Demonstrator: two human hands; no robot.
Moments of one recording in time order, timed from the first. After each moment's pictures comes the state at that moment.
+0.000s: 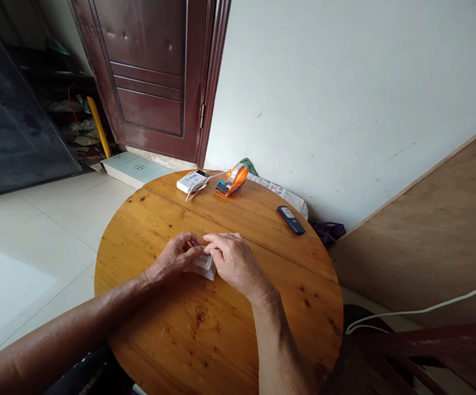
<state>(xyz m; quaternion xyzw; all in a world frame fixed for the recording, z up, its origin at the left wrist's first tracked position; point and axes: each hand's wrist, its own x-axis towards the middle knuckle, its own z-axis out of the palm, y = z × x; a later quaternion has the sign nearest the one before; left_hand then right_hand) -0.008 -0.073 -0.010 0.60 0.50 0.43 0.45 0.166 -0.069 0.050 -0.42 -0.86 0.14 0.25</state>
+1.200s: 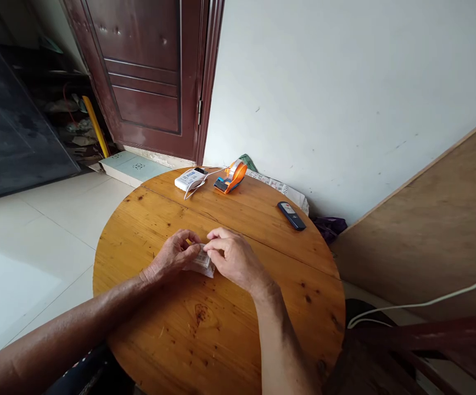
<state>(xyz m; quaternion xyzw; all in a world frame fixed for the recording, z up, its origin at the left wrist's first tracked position) -0.007 -0.073 -0.014 0.60 0.52 0.43 0.42 0.175 -0.065 0.046 -0.40 -0.86 0.18 0.25</state>
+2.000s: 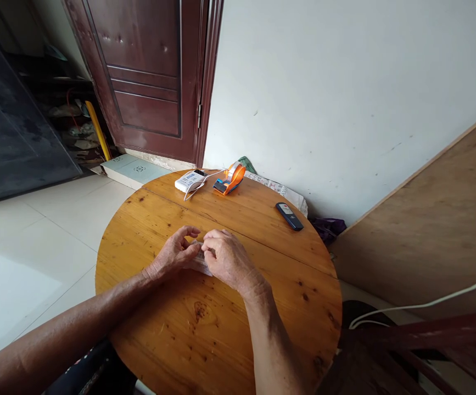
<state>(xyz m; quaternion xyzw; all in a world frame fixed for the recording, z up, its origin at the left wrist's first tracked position) -0.006 -0.071 -0.014 0.58 0.51 0.44 0.44 0.165 -0.065 0.034 -0.40 -0.88 0.12 0.24</state>
